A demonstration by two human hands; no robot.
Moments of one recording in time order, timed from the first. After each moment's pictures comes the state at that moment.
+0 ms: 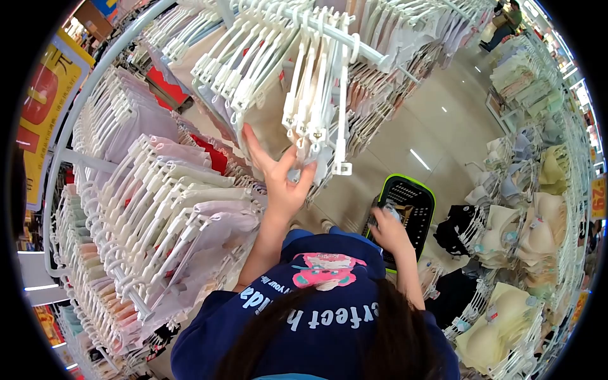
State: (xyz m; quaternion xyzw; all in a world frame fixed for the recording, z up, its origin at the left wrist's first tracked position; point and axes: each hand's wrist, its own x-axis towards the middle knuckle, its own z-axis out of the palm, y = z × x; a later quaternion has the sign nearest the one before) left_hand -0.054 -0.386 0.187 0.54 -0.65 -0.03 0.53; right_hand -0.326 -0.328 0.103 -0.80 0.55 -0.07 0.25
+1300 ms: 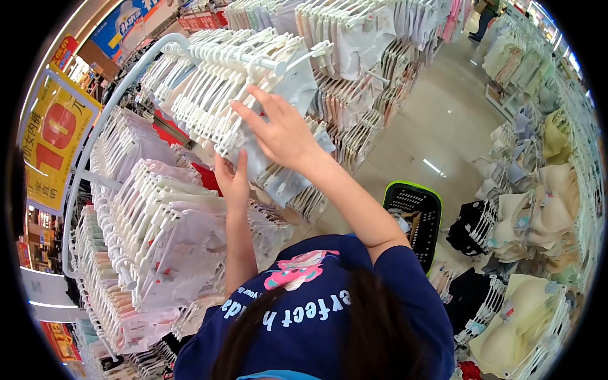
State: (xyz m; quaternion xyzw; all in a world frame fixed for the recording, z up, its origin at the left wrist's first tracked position) left_hand -0.063 -0.398 0.203 0.46 -0.51 -0.25 0.68; right_hand -0.201 -0.457 0.259 -0.83 0.27 -0.49 -0.02
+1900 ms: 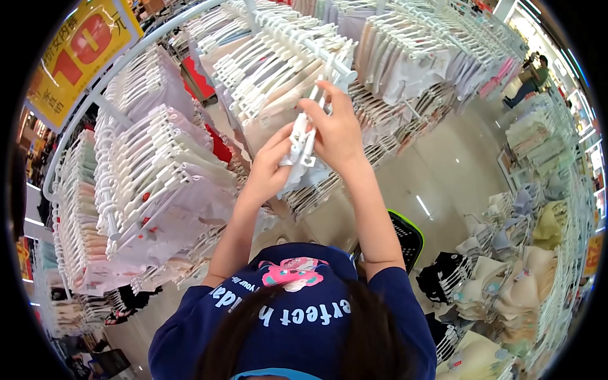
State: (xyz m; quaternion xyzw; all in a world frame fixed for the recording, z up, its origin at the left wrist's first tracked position) left_hand -0.077 -0.388 0.230 0.43 -0.70 -0.16 0.54; right_hand -0.214 -0.473 0.265 -0.85 0.26 -0.46 0.02
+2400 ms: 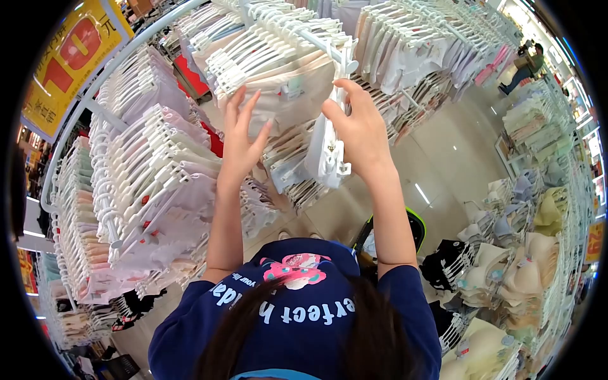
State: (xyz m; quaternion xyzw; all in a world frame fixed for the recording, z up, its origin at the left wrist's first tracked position) left_hand -0.029 -0.403 0.232 0.56 -0.66 0.03 0.49; right_hand -0.233 -0.440 0.303 -0.70 0.48 -0.41 0.33
